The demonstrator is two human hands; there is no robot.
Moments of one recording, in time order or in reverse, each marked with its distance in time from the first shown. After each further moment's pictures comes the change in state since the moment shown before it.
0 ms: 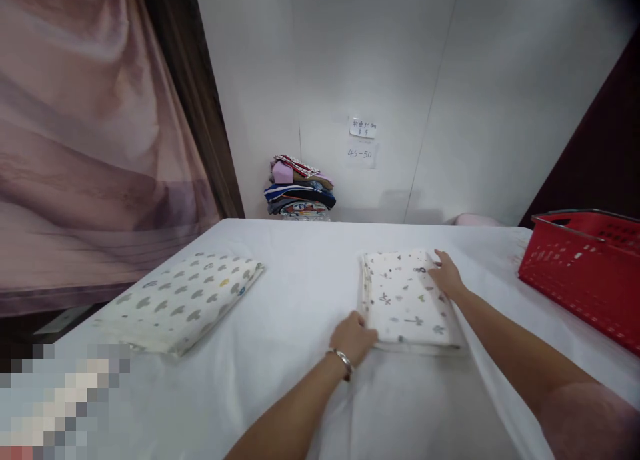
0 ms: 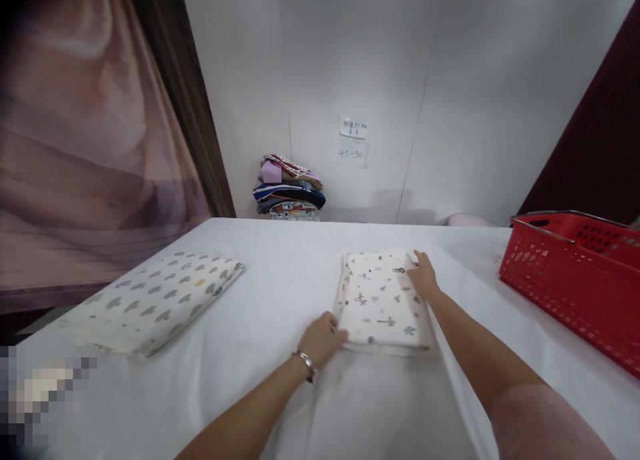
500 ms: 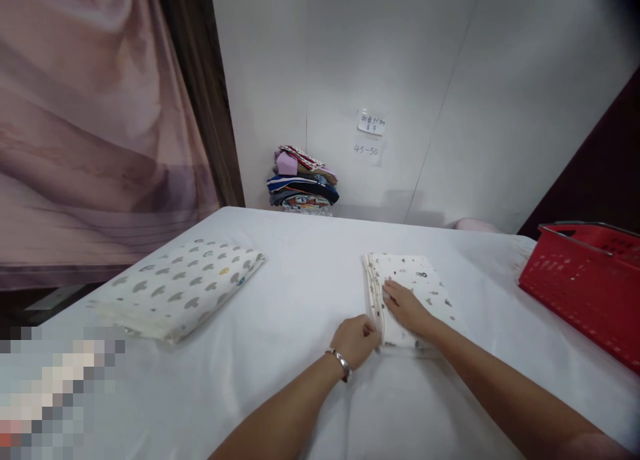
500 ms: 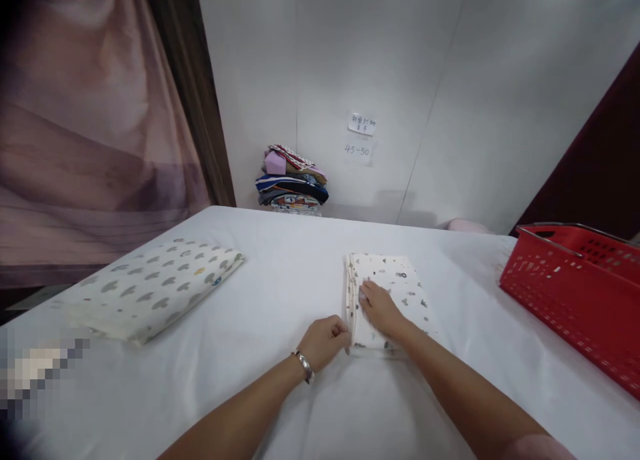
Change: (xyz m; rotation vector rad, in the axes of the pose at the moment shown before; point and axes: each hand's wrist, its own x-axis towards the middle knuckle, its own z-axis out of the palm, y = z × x) left_hand -0.007 -0.002 0.010 -0.221 -0.085 0.221; right_hand -0.090 -0.063 0.047 -0.147 -0.470 -0.558
